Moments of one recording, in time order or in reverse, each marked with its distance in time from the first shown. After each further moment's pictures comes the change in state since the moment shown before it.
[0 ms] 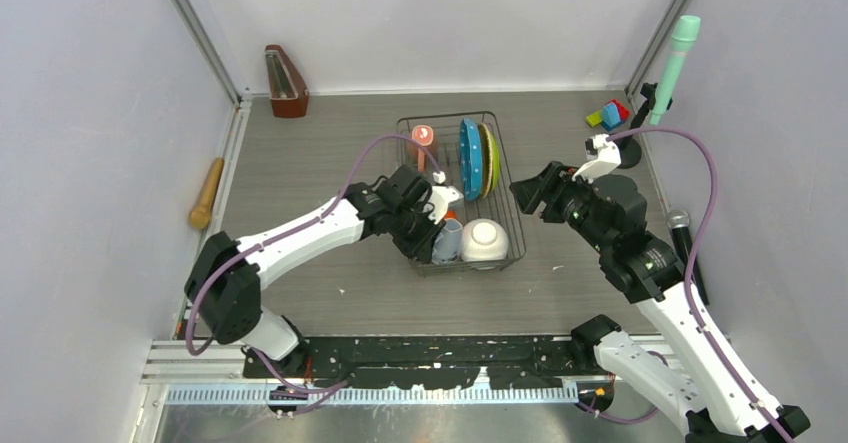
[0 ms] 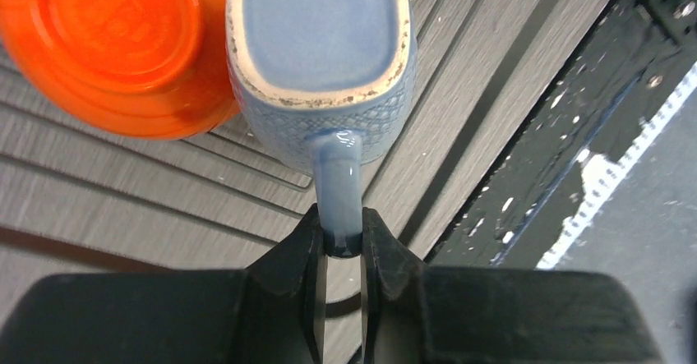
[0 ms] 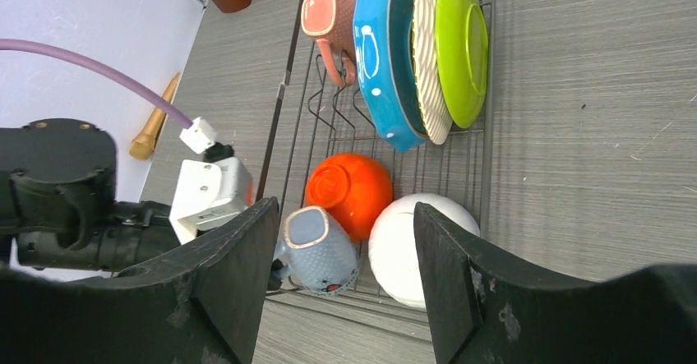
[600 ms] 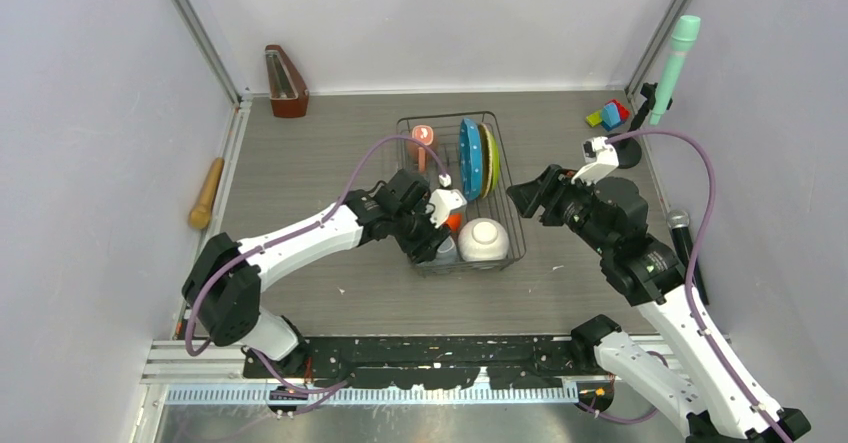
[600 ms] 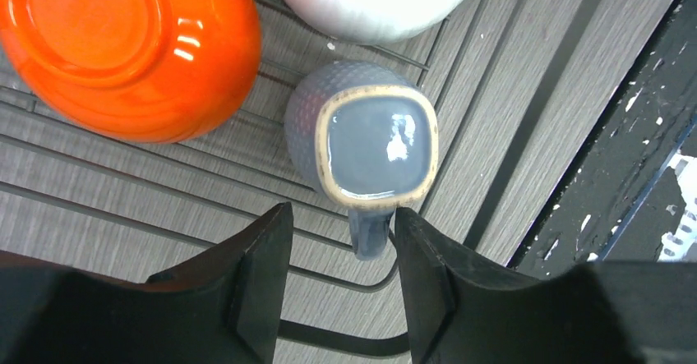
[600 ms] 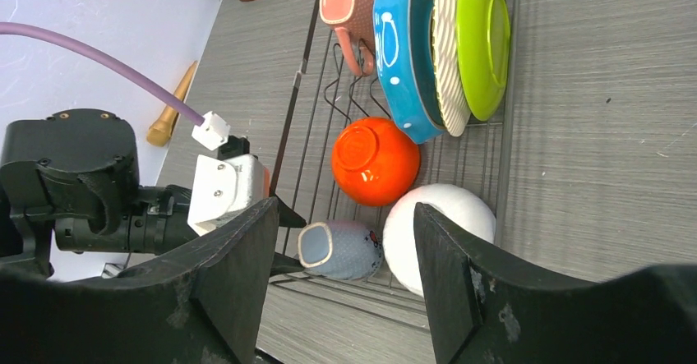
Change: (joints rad) left arm -0.001 0.012 -0.065 0.149 -0.054 0.187; right arm 0.000 -0.019 -0.011 0.000 -0.047 0.011
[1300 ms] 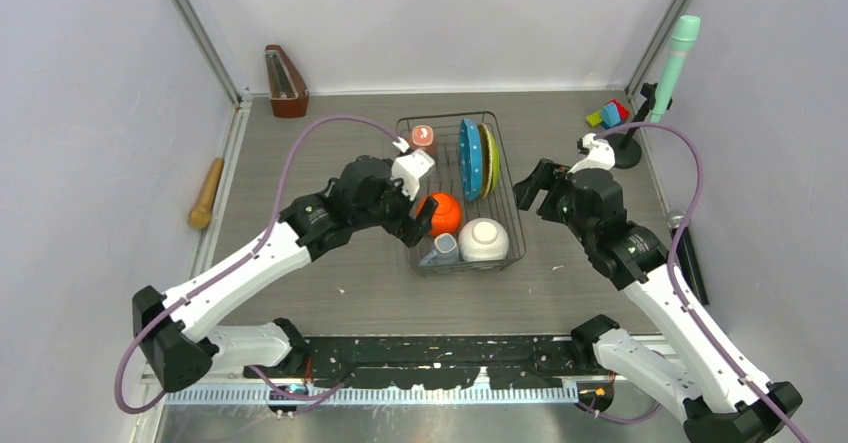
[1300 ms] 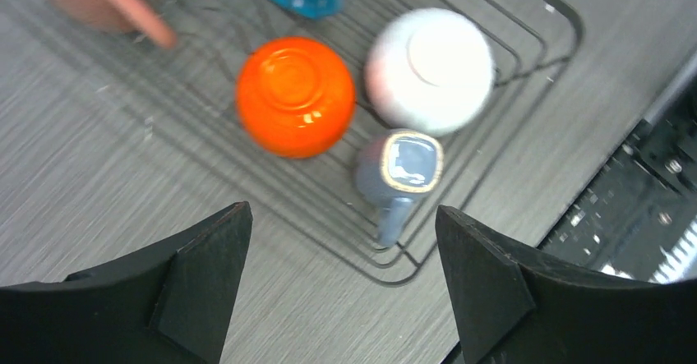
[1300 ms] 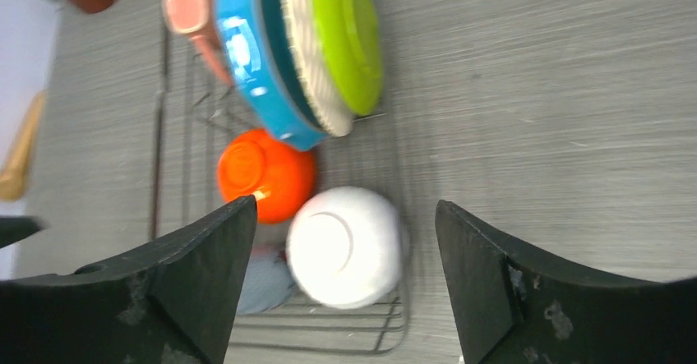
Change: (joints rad) left arm 0.003 -0.303 0.035 0.016 -0.165 -0.170; right arm 0.002 0.103 0.000 -0.052 0.193 -0.010
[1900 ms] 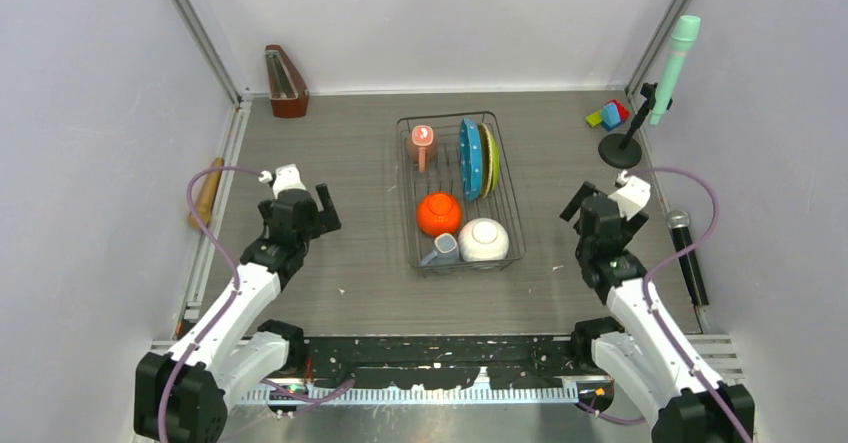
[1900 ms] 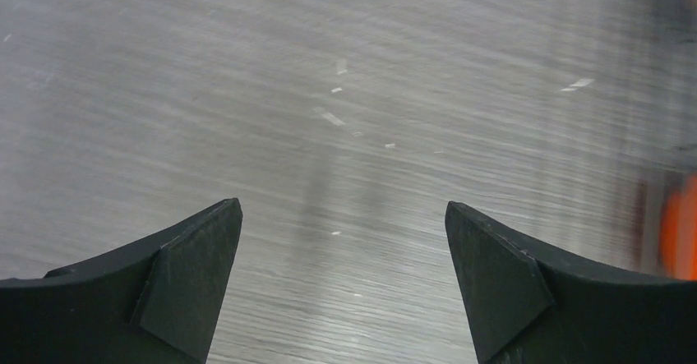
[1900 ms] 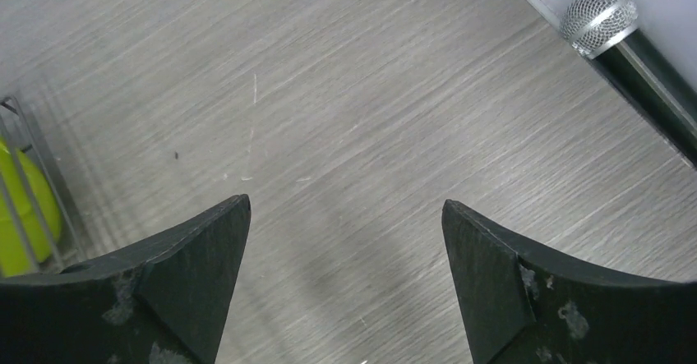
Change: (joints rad) left arm 0.546 -0.295 -0.512 0.226 -0.412 -0.387; right arm -0.287 0.010 -0.352 0.263 0.431 -0.077
